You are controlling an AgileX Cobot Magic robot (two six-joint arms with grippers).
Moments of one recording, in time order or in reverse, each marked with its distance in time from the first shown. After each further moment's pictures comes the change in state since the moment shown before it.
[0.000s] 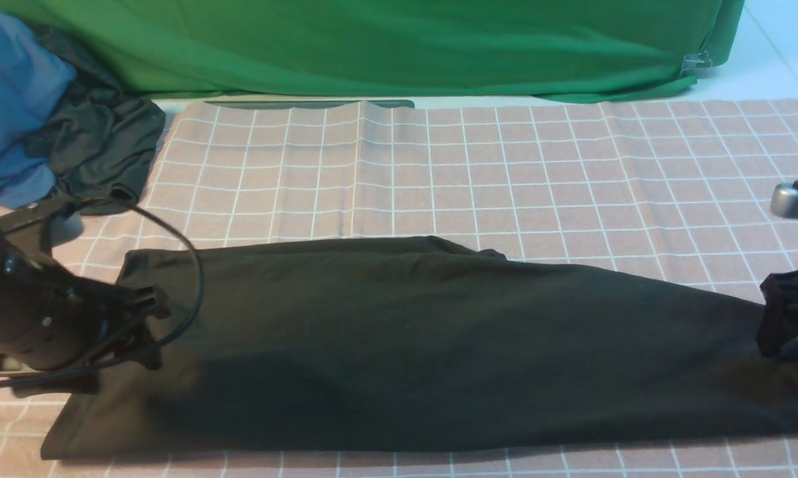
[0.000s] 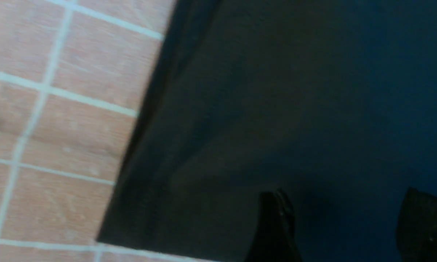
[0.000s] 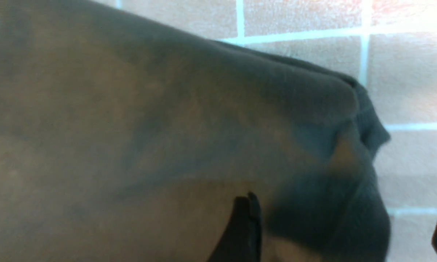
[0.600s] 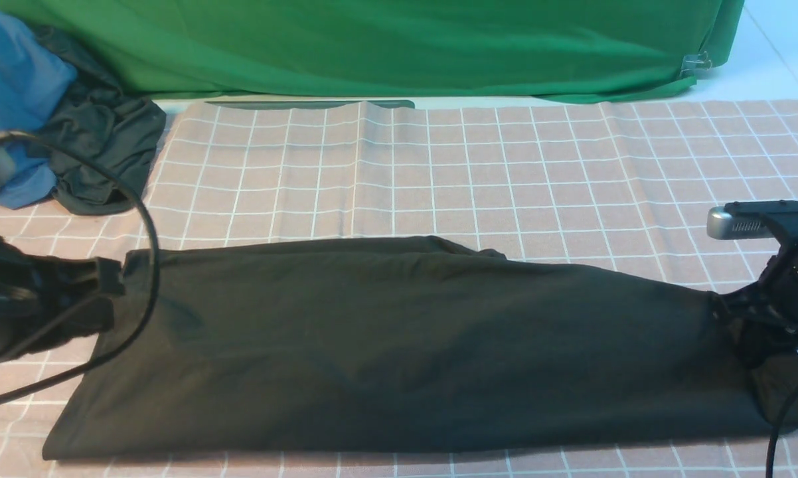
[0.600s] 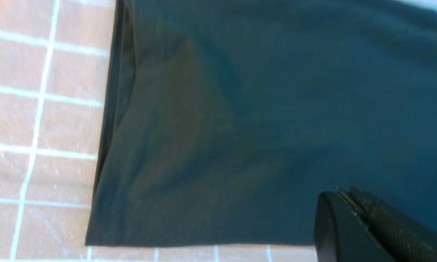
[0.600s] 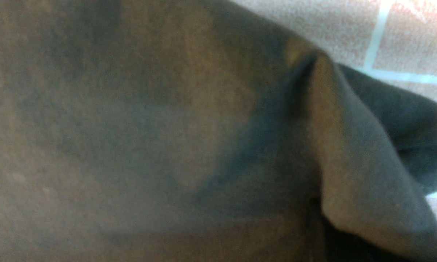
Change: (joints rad) right arm 0.091 0.099 -0.030 0.000 -0.031 -0.095; left arm 0.000 -0.394 0.000 -0.055 0.049 0.128
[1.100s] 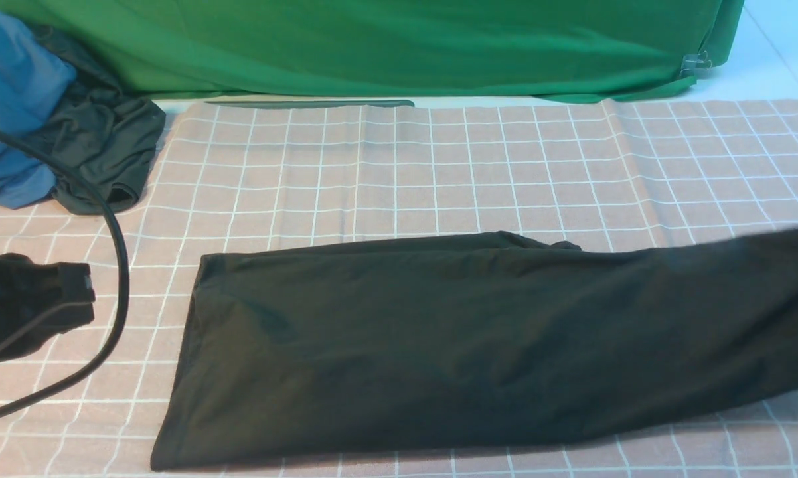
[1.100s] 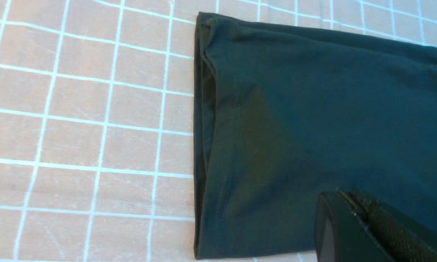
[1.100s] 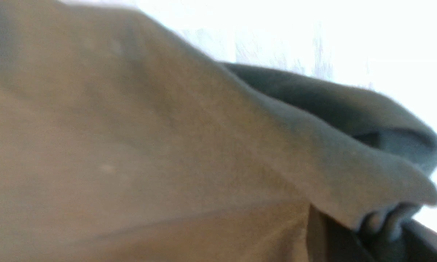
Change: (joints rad) right arm -0.055 -0.151 -0.307 -0.180 0.313 0.186; left arm 0.000 -0.110 0.000 -0.015 0.027 0.000
